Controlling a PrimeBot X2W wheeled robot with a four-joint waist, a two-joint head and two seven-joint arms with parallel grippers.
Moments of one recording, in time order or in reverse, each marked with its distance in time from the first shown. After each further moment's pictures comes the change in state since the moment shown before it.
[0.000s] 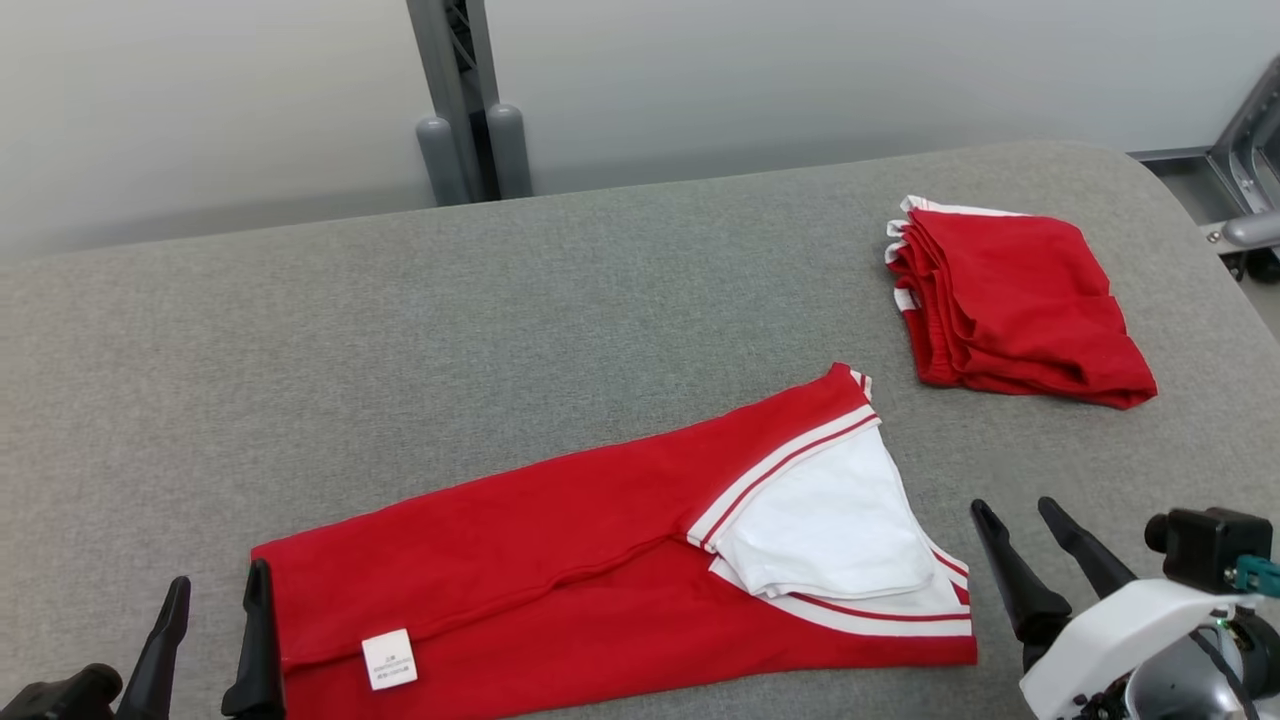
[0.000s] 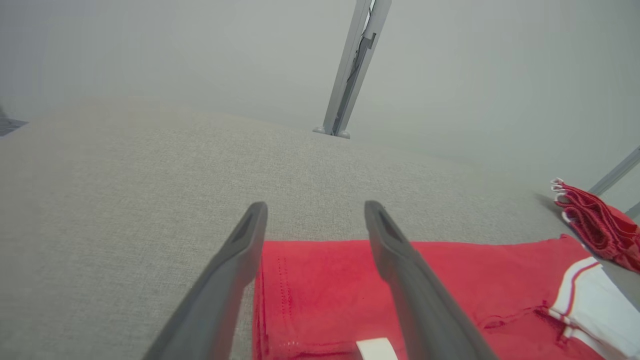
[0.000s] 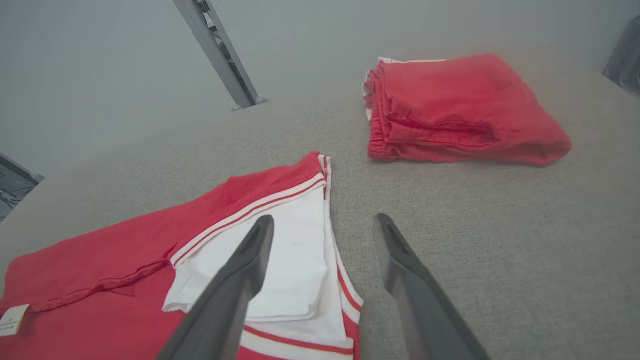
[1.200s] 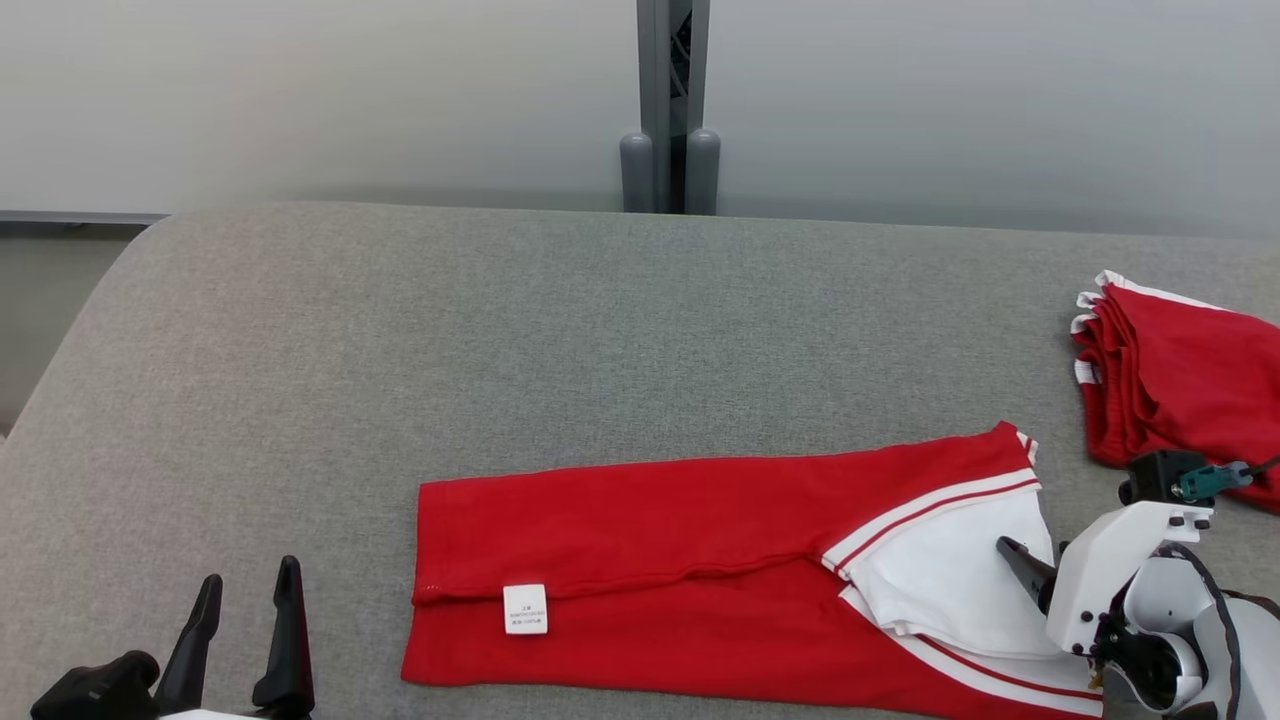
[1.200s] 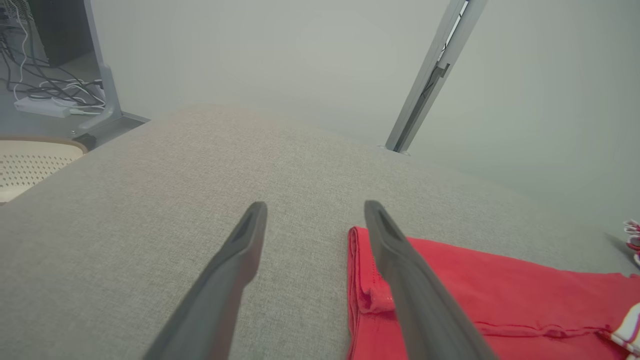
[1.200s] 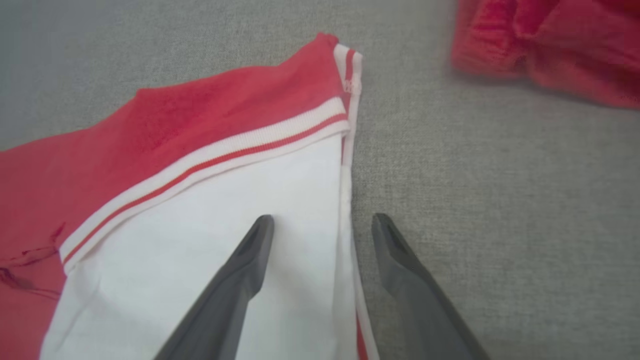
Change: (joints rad) left arm -0.059 -0.046 -0.040 0.087 0.008 -0.011 0.008; right arm -0.374 -0.132 0.059 0.685 0.041 0.000 0.166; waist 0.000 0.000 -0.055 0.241
